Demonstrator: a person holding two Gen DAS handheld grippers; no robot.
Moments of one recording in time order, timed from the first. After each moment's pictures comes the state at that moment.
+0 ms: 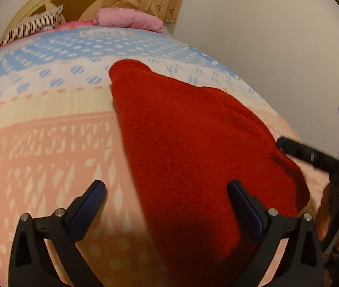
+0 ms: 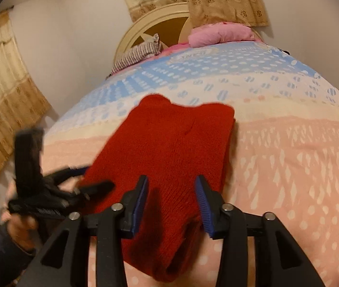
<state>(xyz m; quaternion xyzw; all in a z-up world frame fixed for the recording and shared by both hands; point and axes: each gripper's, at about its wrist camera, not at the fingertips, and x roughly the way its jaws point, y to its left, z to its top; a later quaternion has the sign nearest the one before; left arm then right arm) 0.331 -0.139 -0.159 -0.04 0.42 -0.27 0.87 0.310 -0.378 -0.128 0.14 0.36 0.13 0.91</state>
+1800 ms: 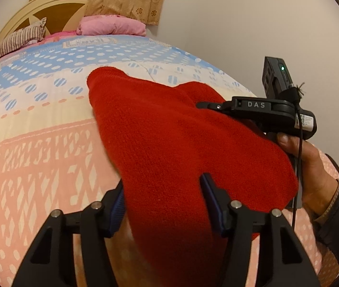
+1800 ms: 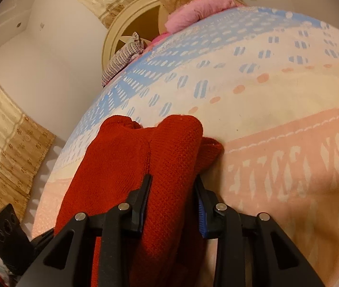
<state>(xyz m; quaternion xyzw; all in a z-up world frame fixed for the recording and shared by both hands) 0.313 -0.156 -0.148 0.00 0.39 -0.30 0.87 0.420 -0.413 -0.186 0.24 0.39 0.15 0.88</state>
